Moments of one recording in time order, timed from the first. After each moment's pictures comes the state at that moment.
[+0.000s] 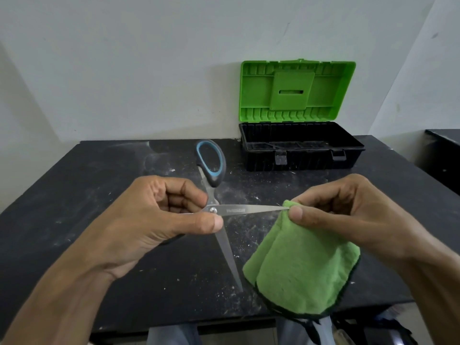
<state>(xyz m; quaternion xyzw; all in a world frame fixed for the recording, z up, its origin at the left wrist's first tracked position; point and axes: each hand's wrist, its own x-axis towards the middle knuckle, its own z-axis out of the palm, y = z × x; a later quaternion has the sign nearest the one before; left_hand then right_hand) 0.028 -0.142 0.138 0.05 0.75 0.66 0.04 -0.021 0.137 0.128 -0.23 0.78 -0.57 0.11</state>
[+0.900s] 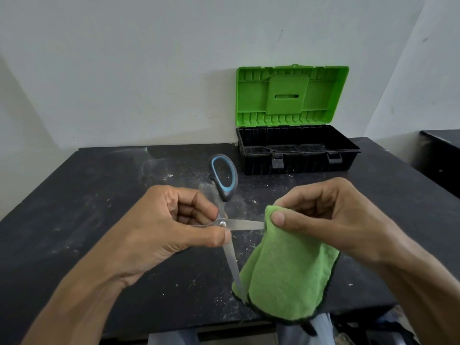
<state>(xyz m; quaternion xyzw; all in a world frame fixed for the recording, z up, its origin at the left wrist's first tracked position) 0.032 -0.121 0.145 0.04 0.77 0.63 0.05 -0.016 0.124 0.128 -0.23 0.77 -0.58 0.10</state>
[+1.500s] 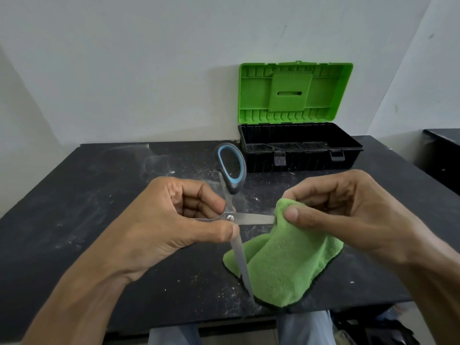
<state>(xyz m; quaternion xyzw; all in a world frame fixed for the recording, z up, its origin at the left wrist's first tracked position) 0.035 -0.119 0.151 0.06 0.77 0.63 0.04 -0.007 0.128 0.142 -0.24 0.76 -0.59 0.11</state>
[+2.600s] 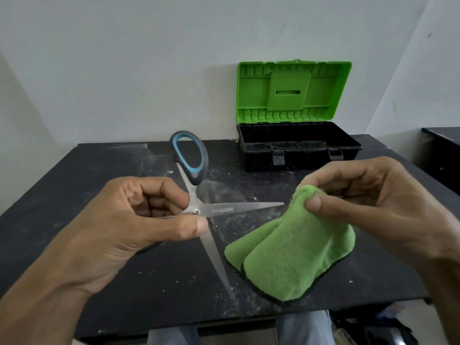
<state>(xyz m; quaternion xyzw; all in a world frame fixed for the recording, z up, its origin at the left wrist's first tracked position) 0.040 -0.150 0.143 0.05 0.76 0.65 0.00 -0.009 0.142 0.149 -0.27 0.74 -0.62 0.04</state>
